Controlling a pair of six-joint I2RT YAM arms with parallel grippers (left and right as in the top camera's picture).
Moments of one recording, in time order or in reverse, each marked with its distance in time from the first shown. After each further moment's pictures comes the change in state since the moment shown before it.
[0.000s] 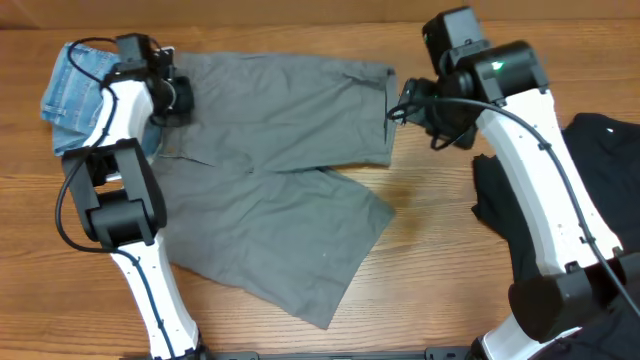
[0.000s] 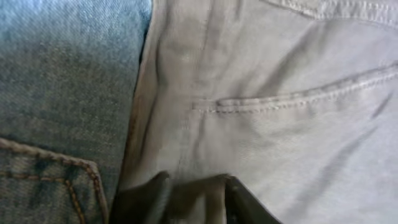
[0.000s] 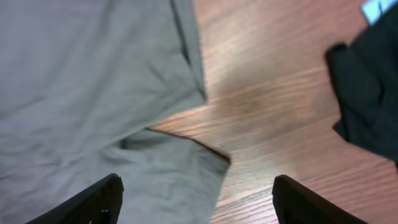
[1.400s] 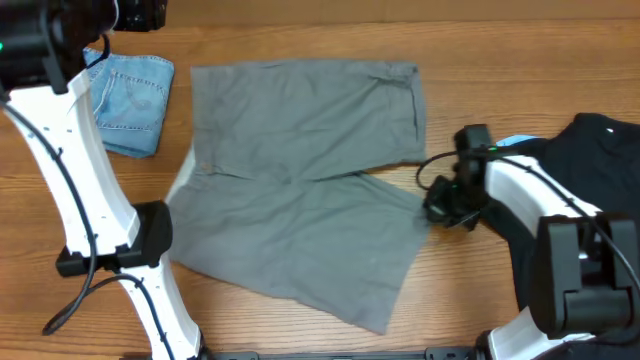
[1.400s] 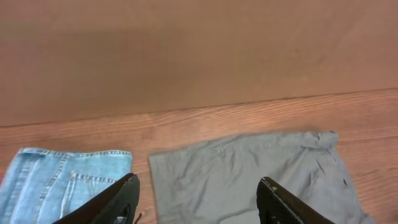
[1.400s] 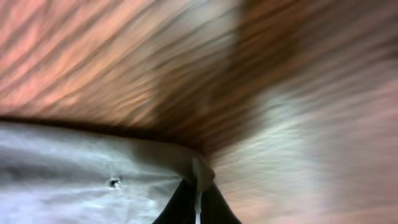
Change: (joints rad) left arm -0.074 -0.195 1.212 -0.919 0.087 0.066; right arm -0.252 -0.026 -0.875 0.539 -0.278 -0.076
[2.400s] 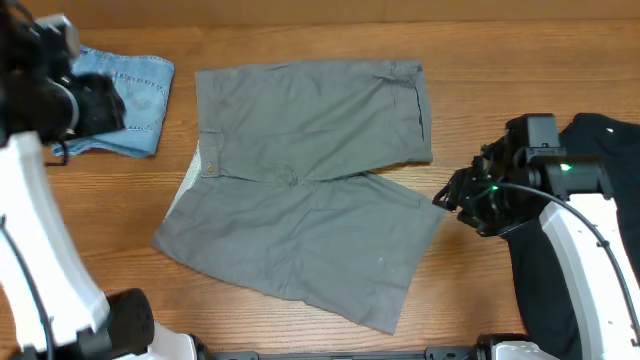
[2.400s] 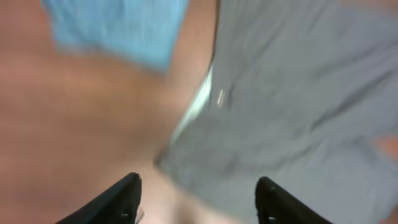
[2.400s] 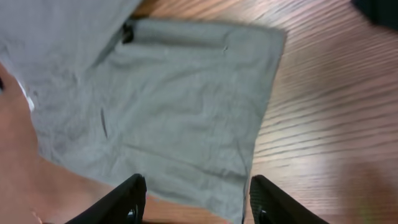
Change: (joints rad) left arm 0.164 -0.482 -0.887 -0.143 -0.174 -0.040; right arm -0.014 -0.435 0.146 -0.372 -0.134 -0.147
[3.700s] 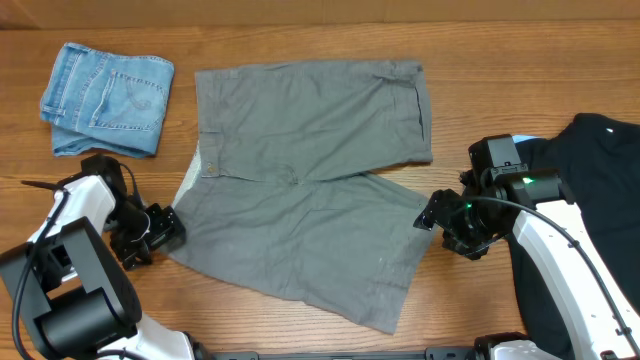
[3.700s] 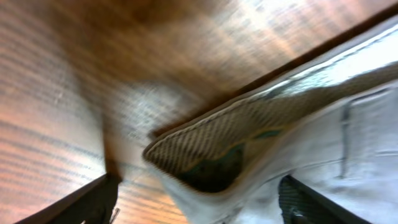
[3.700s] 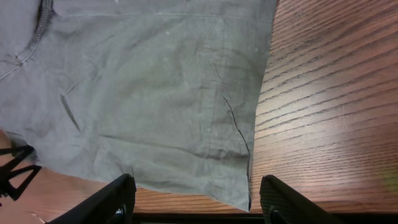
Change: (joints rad) left arm 0.156 0.074 -1.235 0.741 -0.032 -0.223; right arm 0.100 0.000 -0.154 0.059 0.019 0.182
